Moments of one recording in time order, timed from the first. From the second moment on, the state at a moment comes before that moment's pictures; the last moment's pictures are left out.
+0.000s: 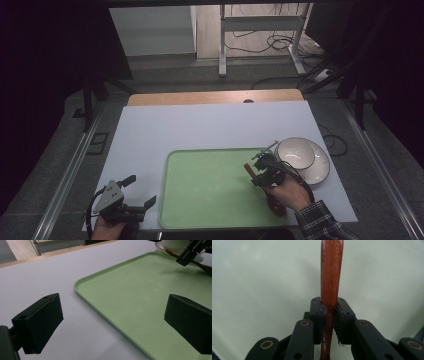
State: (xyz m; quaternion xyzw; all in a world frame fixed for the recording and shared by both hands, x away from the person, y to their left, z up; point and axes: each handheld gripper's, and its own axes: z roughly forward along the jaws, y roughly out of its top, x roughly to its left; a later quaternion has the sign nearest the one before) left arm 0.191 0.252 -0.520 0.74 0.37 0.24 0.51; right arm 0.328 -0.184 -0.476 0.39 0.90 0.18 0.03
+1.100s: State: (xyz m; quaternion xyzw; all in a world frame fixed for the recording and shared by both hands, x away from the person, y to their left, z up) left arm 0.191 0.251 -0.520 0.74 0.37 0.24 0.51; right arm 0.295 -0.194 -0.490 0.33 0.90 0.26 0.09
